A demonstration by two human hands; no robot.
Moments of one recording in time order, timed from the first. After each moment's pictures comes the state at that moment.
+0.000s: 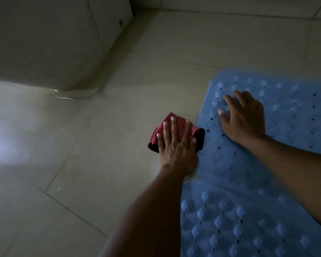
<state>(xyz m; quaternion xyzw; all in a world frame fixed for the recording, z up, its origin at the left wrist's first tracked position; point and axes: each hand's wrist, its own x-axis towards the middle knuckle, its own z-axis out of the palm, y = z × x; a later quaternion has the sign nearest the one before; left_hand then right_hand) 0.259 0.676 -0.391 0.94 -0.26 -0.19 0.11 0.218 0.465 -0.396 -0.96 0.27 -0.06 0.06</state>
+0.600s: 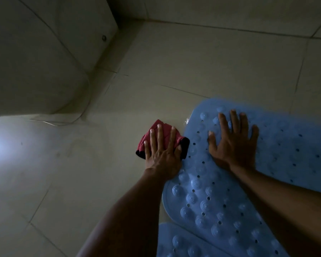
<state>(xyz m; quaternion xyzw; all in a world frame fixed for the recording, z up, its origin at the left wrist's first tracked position) 0.326 0.597 -0.381 0.94 -0.23 -0.26 0.04 0.237 0.411 -0.405 -0.94 0.33 -0.02 0.10</state>
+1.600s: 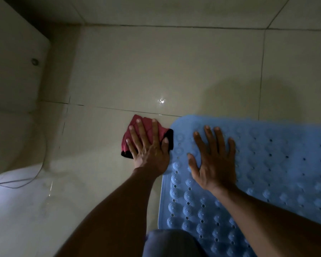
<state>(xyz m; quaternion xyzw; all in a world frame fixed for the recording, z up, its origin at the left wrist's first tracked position) 0.406 0.519 -0.394 0.93 -0.28 -0.23 0.04 0.241 0.413 -0.401 -0.93 0.36 -0.01 0.09</state>
